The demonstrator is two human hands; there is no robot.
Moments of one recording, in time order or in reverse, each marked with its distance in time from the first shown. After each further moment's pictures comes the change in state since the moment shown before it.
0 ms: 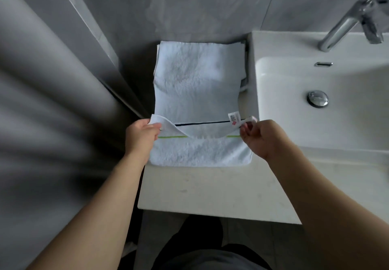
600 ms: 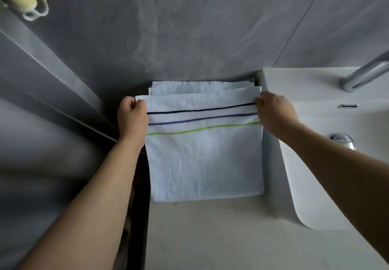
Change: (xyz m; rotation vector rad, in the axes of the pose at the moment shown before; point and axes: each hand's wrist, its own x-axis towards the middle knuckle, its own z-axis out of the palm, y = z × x) left_hand 0.210 0.127 0.071 0.021 0.056 0.271; right_hand 0.140 -0.118 0.143 -1.812 0.327 -1.013
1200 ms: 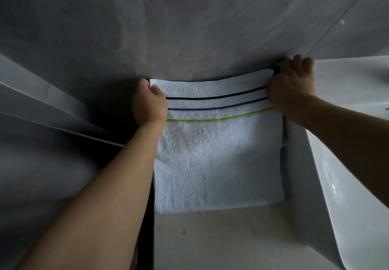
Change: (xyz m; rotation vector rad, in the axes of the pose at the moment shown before) left_hand 0.086 -0.014 0.090 0.470 0.058 0.162; right_hand 0.101 0.002 0.042 -0.609 0.065 -0.195
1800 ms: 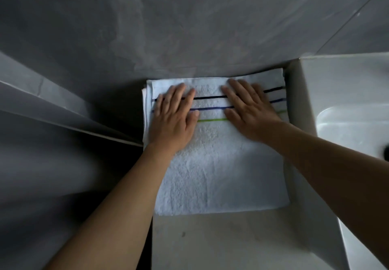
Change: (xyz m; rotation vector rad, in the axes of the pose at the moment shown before) left_hand -0.045 -0.035 0.020 0.556 -0.385 0.725; right_hand -0.030 -0.070 0.037 0.413 -0.098 -0.350
